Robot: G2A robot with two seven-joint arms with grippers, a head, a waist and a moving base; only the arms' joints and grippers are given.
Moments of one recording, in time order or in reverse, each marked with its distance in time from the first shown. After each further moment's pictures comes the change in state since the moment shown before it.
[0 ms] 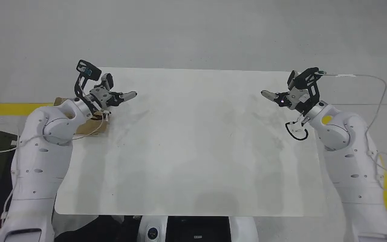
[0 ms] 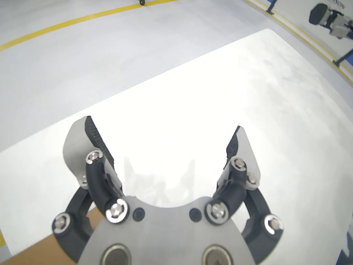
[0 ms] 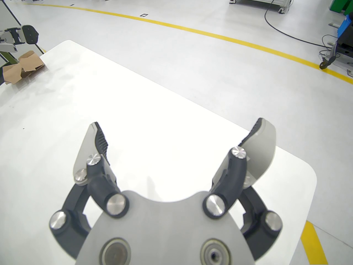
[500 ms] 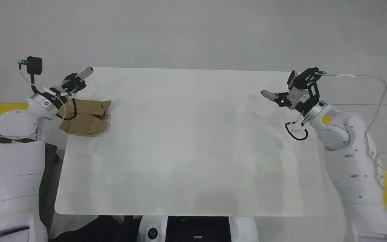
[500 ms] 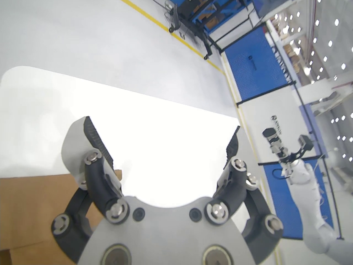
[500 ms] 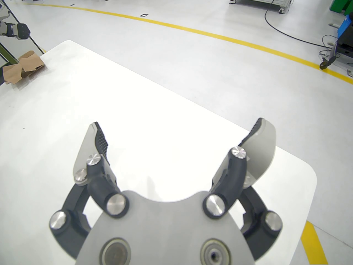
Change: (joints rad) left arm -0.022 0.020 -0.221 0.137 -0.631 0.293 -0.260; right arm 0.000 0.000 0.000 0.000 0.000 0.000 0.000
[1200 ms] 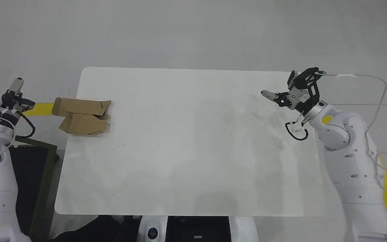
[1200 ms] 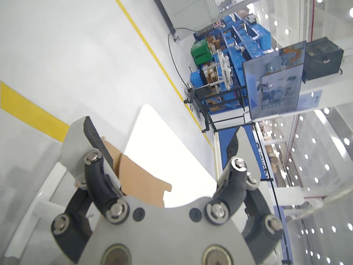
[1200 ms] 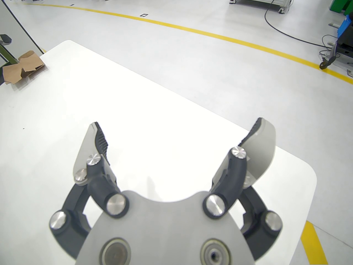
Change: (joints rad) left arm 0.101 0.052 -0.281 0.263 -0.085 0.011 0.168; right arm 0.000 0.000 0.000 0.000 0.000 0.000 0.000
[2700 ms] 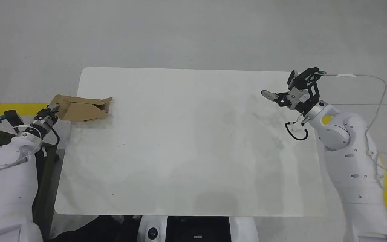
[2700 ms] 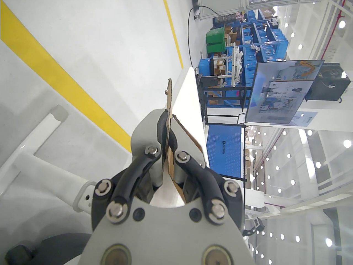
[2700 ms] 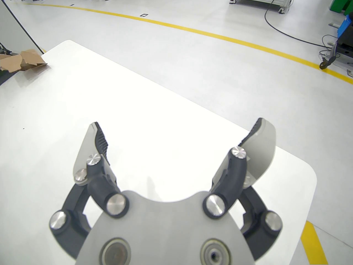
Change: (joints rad) left arm -0.118 -0.028 0.178 0.287 -0.155 -0.043 -0.107; right arm 0.000 0.000 0.000 0.000 0.000 0.000 0.000
